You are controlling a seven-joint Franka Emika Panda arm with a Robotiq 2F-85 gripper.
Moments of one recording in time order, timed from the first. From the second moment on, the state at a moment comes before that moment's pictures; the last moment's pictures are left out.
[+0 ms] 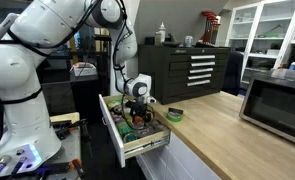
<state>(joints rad) 0.16 0.75 0.11 -2.12 -0.22 2.74 -0.17</state>
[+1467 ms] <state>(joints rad) 0.17 0.80 0.11 -2.13 -0.20 2.83 -0.13</state>
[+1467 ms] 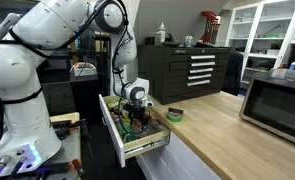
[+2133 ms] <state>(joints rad) 0.17 0.85 0.11 -2.13 -0.17 2.87 -0.13</state>
